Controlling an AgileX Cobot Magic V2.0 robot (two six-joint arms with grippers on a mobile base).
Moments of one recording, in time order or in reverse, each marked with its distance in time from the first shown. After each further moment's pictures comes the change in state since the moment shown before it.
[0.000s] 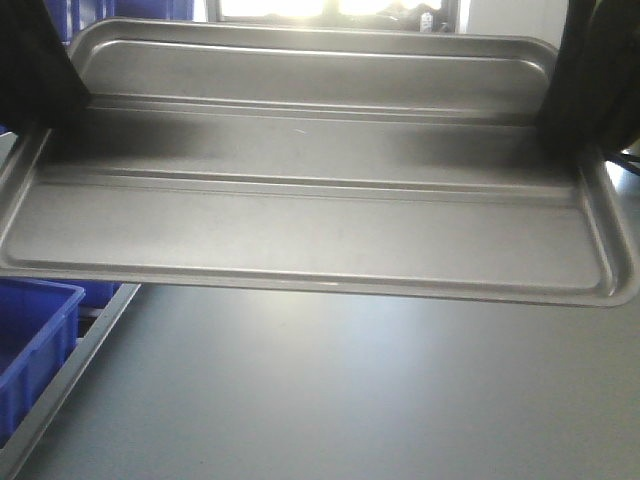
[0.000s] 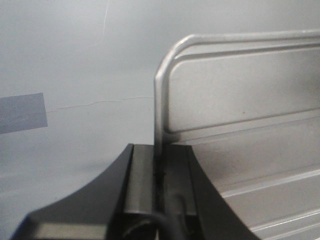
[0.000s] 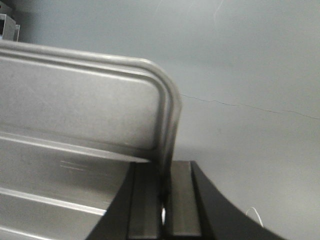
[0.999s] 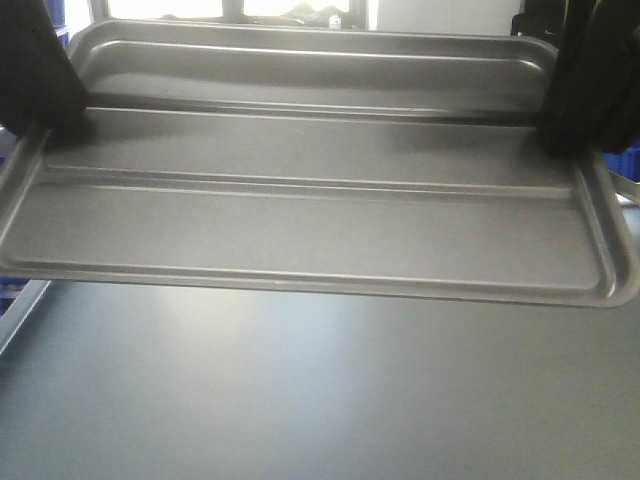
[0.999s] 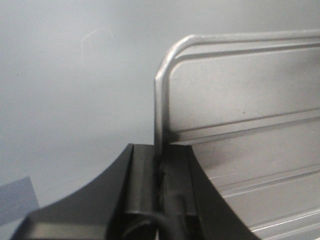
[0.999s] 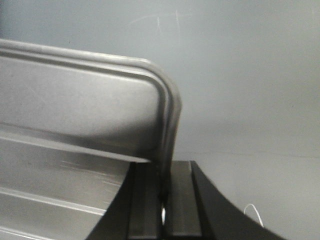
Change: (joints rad) left arm 0.000 0.000 0.000 0.000 0.002 0.000; right arm 0.000 0.000 0.000 0.000 0.000 0.000
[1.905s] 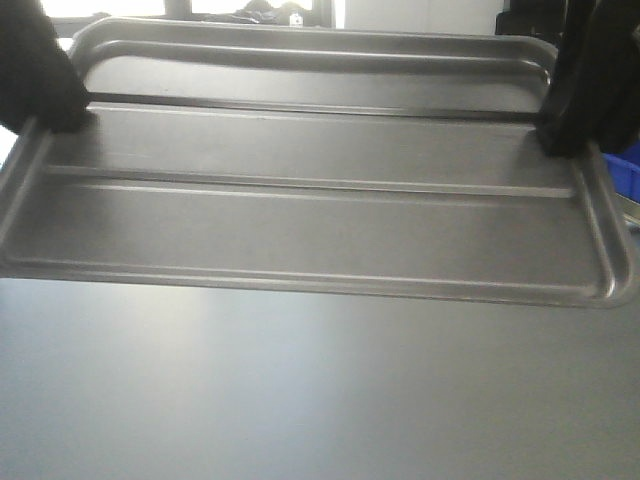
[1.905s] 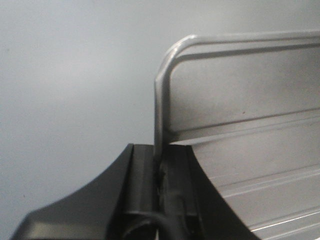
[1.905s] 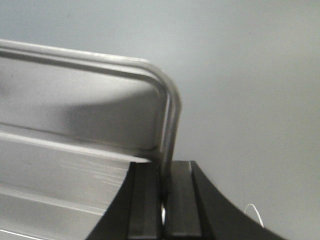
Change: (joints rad) left arm 0.000 0.000 0.000 -0.001 0.000 0.000; right arm 0.000 0.000 0.000 0.000 0.000 0.000
